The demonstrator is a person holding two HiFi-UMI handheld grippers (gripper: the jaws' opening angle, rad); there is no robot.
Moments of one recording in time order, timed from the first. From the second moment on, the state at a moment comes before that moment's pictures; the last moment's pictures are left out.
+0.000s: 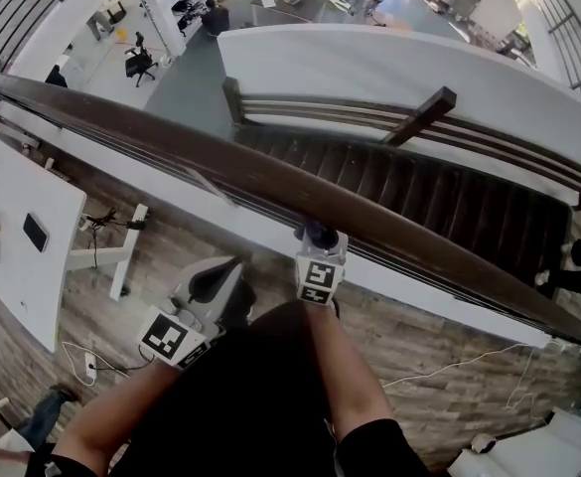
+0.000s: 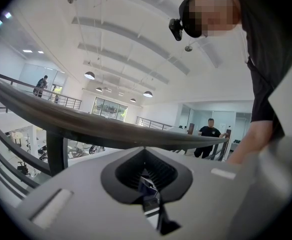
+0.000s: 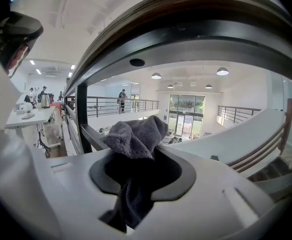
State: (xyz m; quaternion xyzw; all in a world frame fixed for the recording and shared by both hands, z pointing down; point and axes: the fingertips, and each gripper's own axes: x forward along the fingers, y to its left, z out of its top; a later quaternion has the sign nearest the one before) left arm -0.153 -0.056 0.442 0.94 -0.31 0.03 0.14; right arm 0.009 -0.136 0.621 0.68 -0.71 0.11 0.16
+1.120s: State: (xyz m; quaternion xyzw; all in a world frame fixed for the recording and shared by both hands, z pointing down) left arm -0.102 -0.048 0.422 0.94 -0.31 0.02 0.14; right arm 0.071 -0.096 0.624 0.67 -0.71 0.11 0.18
